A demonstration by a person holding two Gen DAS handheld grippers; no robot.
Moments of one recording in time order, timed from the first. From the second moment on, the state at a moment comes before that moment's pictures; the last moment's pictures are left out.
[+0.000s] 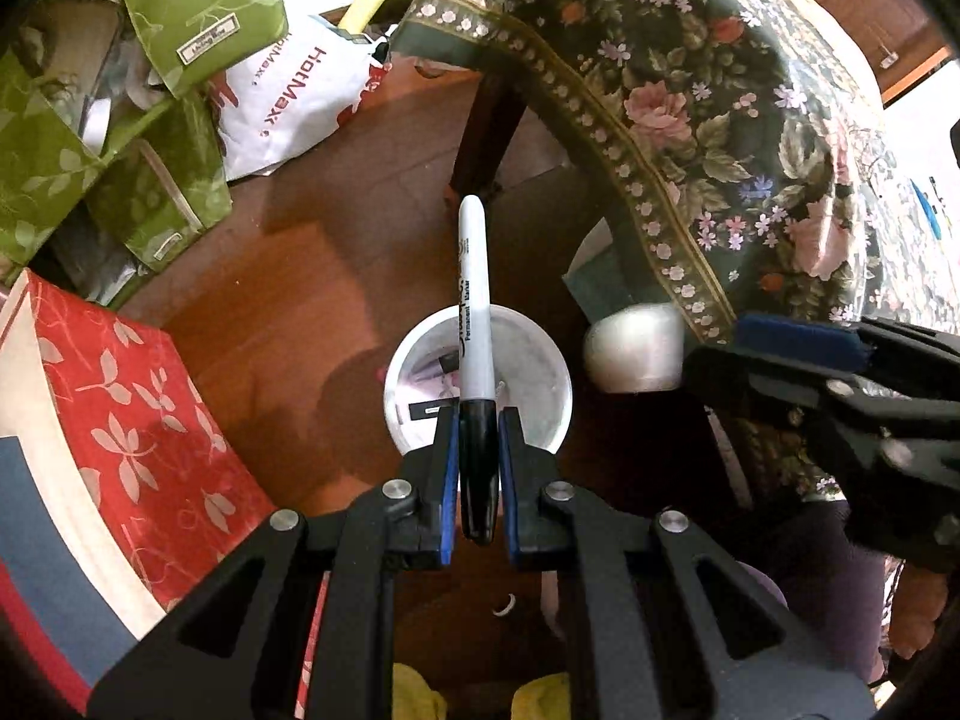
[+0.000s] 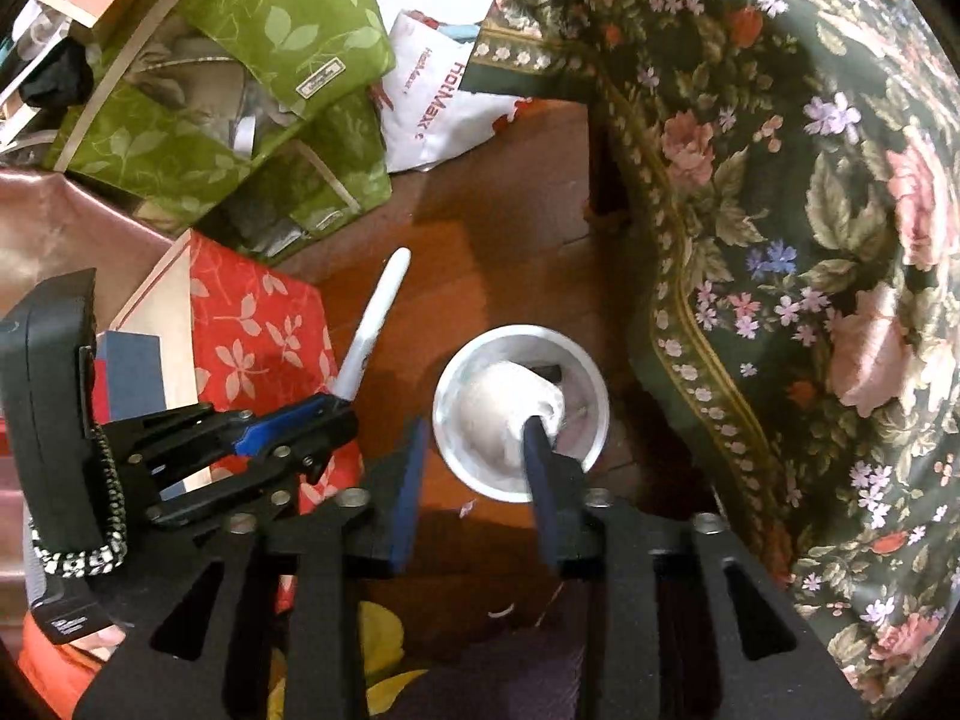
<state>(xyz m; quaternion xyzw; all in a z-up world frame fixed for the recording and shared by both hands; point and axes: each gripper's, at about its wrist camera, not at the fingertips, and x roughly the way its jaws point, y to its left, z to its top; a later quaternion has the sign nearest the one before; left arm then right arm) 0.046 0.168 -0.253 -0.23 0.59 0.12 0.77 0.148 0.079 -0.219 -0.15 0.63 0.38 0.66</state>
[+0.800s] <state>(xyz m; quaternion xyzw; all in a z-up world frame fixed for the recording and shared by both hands) 0.052 0.143 -0.196 -0.19 0.55 0.12 0.81 0.140 0.032 -0.152 -0.19 0.53 0.35 0.75</state>
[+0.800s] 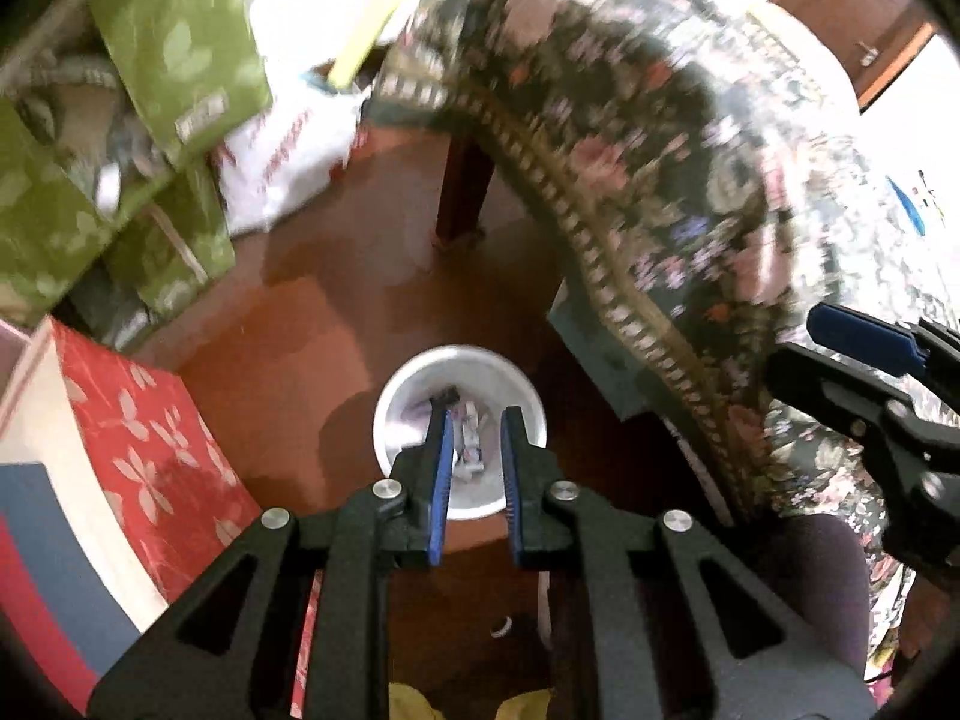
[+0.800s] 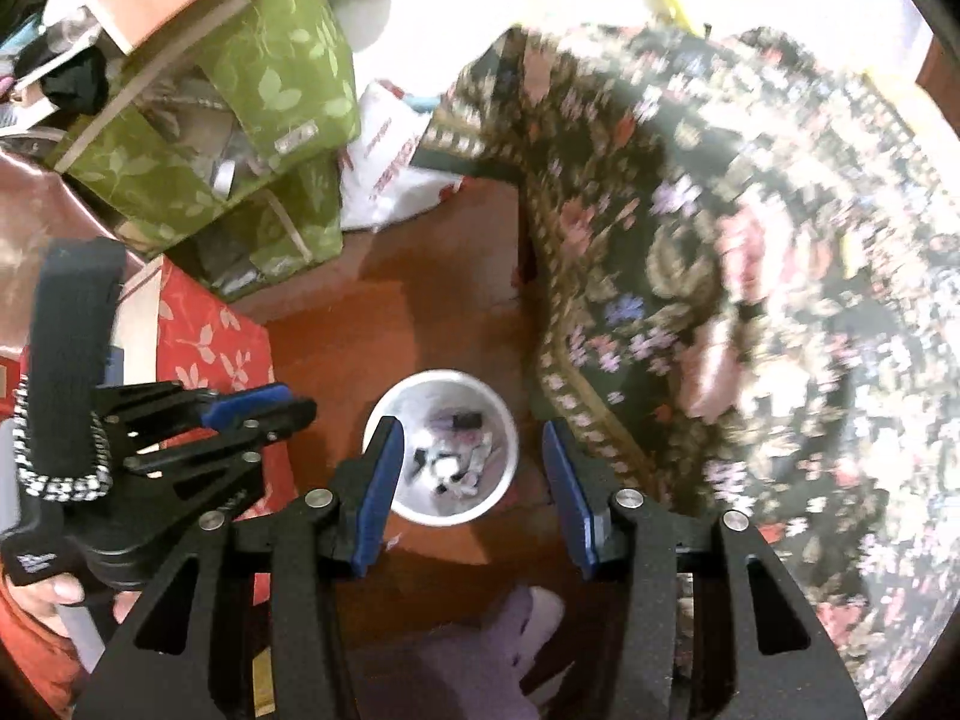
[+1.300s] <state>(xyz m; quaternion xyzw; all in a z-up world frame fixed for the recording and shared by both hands) 0.047 0.070 -0.074 -0.11 0.42 0.11 0.89 0.133 -0.049 -0.052 -0.12 0.40 0.33 0.85</state>
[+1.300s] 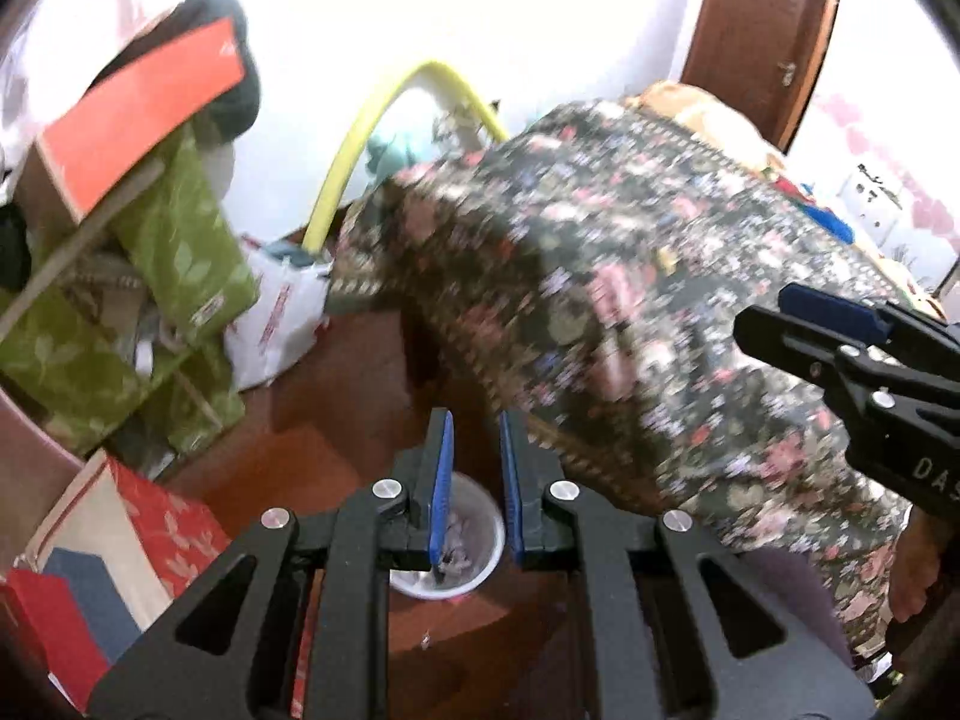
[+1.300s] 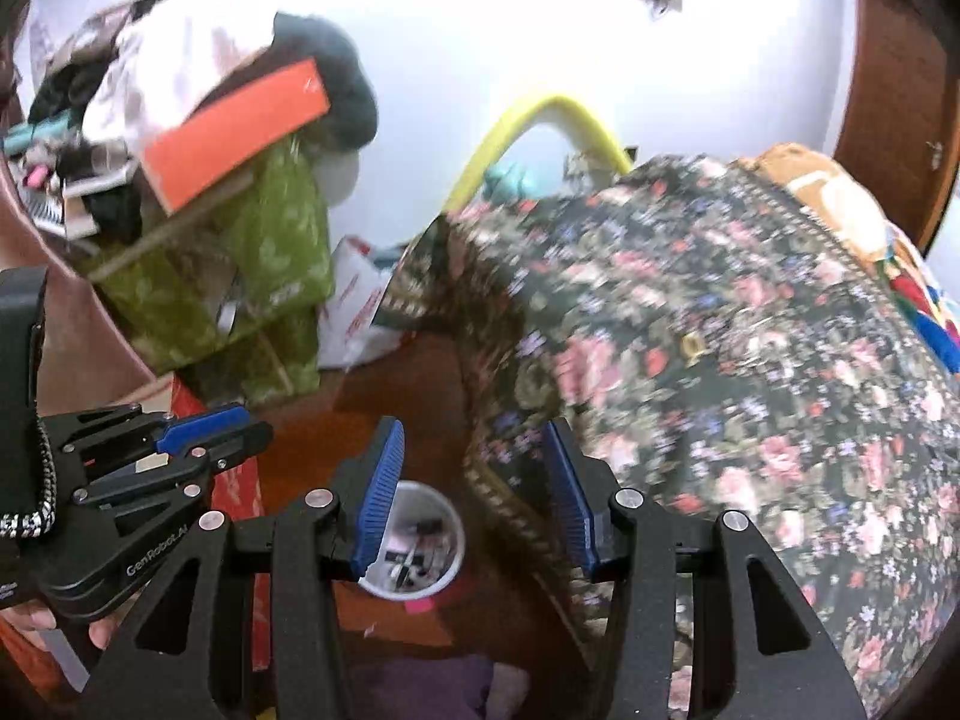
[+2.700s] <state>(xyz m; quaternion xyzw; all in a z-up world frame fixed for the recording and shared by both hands) 0.316 -0.019 -0.160 -0.16 0.47 0.05 0.87 0.433 -0.168 -0.161 0.08 0.56 0.22 0.79</state>
